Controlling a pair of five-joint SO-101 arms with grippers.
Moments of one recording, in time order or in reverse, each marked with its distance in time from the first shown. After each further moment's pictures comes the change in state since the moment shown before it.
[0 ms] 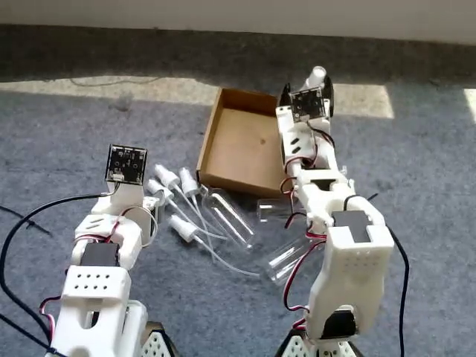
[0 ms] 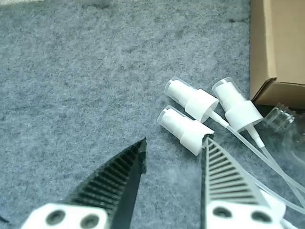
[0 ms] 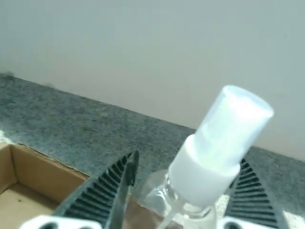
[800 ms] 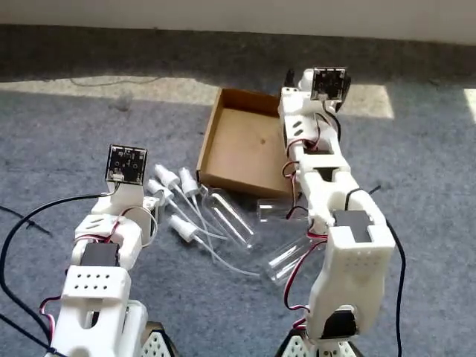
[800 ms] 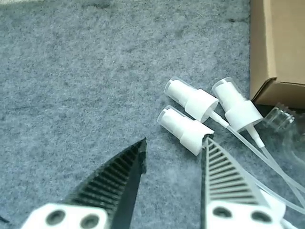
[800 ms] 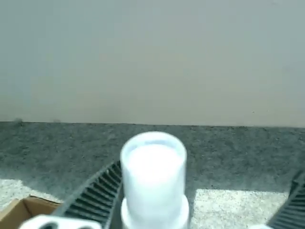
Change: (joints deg) left arm 0.0 0.0 0.0 0.0 0.0; right arm 0.5 0.1 -9.4 11.8 -16.3
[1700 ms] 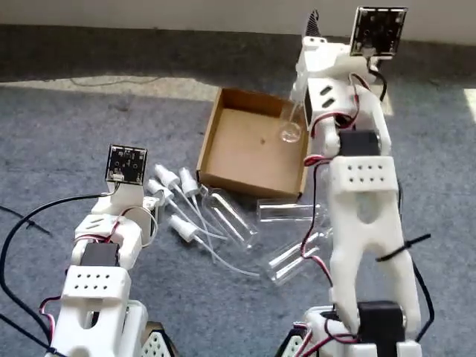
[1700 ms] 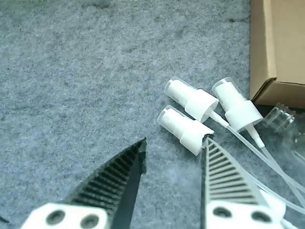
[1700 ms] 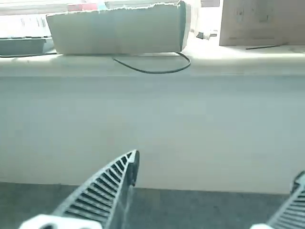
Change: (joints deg) left arm 0.0 0.0 0.0 0.0 0.0; right arm -0.1 -44.7 -5.0 44.5 -0.3
